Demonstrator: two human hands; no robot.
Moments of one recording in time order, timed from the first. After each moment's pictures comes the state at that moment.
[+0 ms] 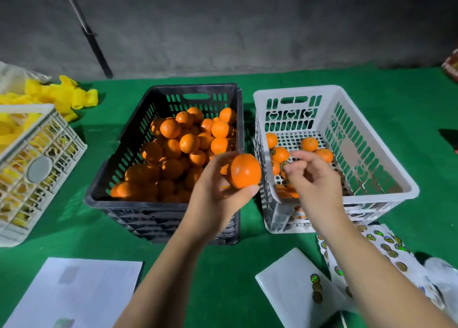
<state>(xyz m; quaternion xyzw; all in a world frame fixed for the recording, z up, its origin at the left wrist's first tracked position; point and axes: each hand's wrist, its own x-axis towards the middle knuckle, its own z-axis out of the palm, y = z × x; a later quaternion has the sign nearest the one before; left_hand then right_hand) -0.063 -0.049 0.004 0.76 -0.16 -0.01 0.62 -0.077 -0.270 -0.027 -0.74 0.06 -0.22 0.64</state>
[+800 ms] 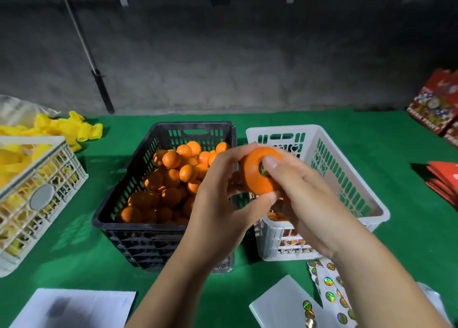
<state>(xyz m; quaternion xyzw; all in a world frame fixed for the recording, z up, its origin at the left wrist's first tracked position) -0.113 -0.064 0.098 0.69 -0.30 0.10 0.66 -0.141 -0.224 0.126 -0.68 -0.11 -0.01 0.72</state>
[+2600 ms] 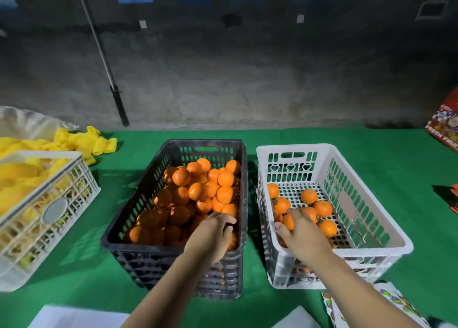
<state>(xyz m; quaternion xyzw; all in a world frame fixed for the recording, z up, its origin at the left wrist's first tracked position) -0.013 -0.032 -0.016 0.95 -0.17 -0.04 0.26 -0.046 -0.283 -0.036 -0.96 0.11 -0.01 0.26</state>
